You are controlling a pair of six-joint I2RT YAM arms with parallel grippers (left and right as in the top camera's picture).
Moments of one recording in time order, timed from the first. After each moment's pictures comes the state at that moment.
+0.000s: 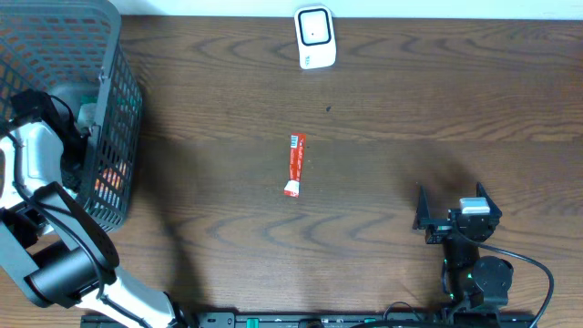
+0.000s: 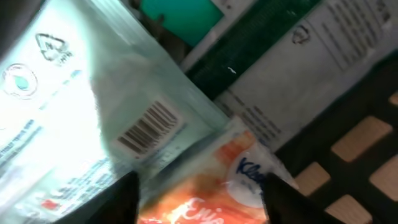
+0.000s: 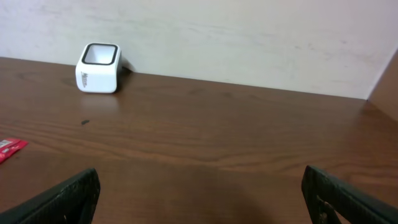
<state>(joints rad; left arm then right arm) 0.54 1.87 1.37 -0.96 0.09 -0.17 -0.01 0.02 0.01 -0.07 -0.03 -0.09</state>
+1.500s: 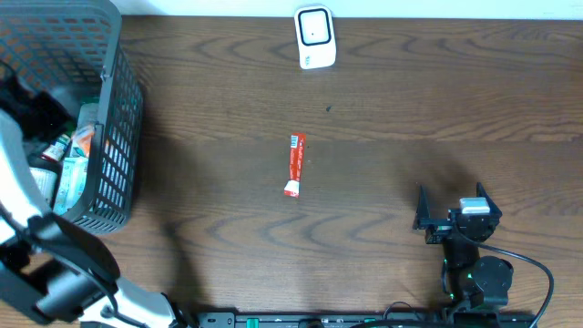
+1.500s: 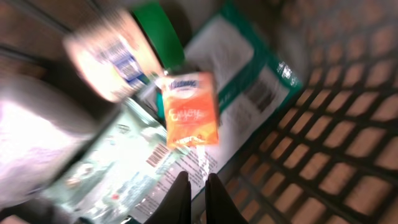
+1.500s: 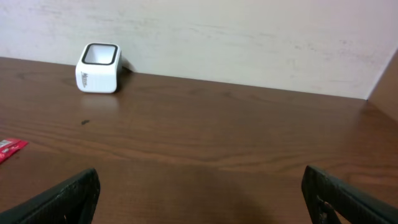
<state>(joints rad) 0.60 1.80 1.70 -1.08 0.17 -0.19 -0.01 0.02 0.01 -0.07 -0.03 -0.09</state>
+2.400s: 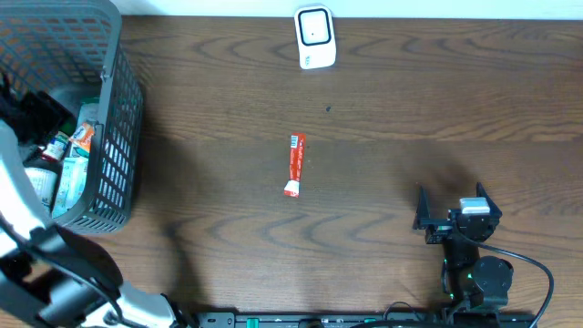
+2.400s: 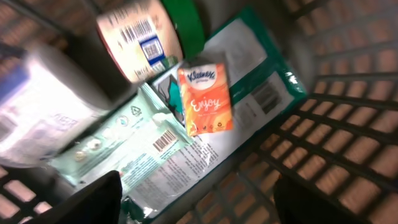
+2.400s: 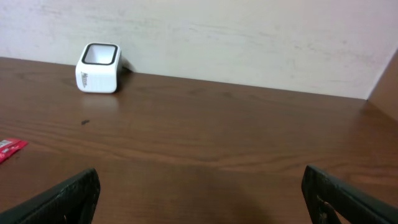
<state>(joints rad) 0.61 1.78 1.69 -1.12 0.14 -0.32 -0.01 0.02 0.01 -0.07 -0.03 -0.09</state>
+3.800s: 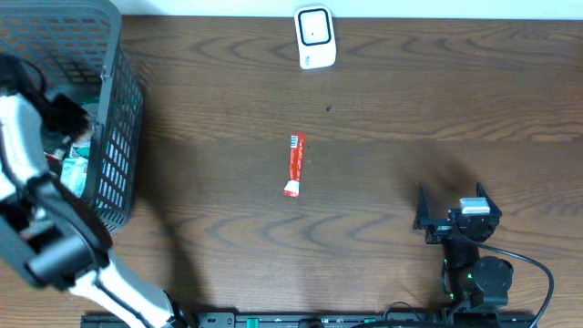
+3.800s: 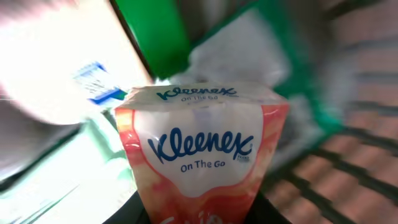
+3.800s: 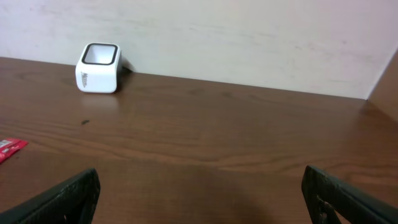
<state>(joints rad) 0.55 1.97 1.69 -0.98 0.12 -0.39 -0.01 0.02 0.01 -0.07 -0.03 -0.09</state>
